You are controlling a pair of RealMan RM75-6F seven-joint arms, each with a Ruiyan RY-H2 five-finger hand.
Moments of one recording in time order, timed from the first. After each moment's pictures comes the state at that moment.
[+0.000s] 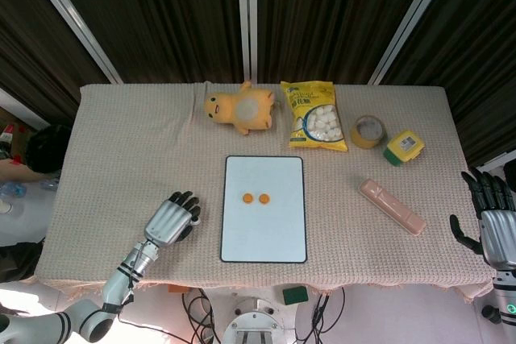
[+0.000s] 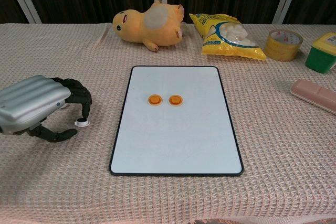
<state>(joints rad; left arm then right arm) -0.43 -1.68 0.02 -1.30 1.58 1.18 0.37 0.06 -1.08 0.08 -1.59 -1.54 1.55 0.12</state>
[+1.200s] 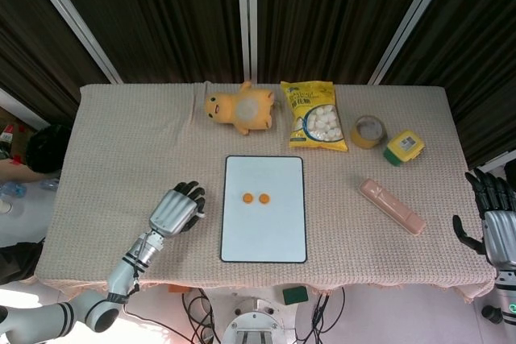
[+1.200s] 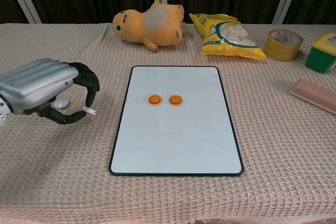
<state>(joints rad) -0.49 -1.63 -0.04 -1.42 1.52 1.13 0.35 0.06 -1.09 0.08 -1.56 -1.53 1.54 0.15</state>
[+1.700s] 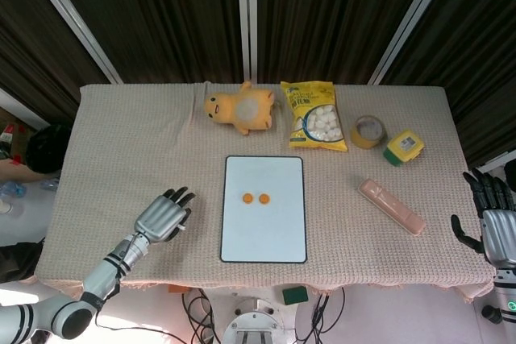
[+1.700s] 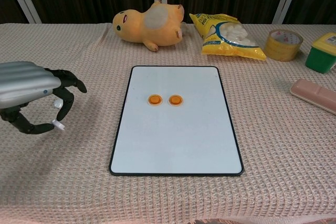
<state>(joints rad) -0.57 -1.34 0.00 -1.79 1.21 0.90 0.70 0.07 -1.10 0.08 -1.53 -1.53 1.53 0.17</state>
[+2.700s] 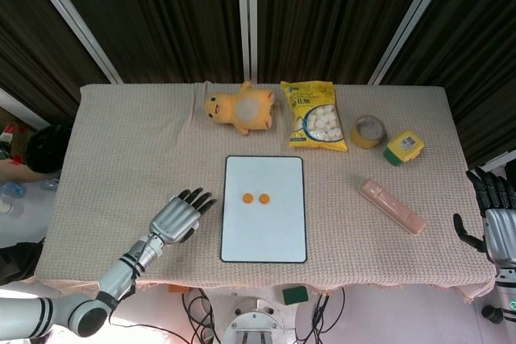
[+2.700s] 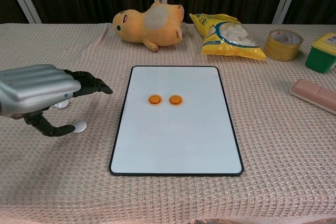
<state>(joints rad) -0.62 -1.42 0.04 -1.77 1.23 0.99 0.69 0.07 -1.10 0.09 -1.54 -1.52 1.52 0.17</state>
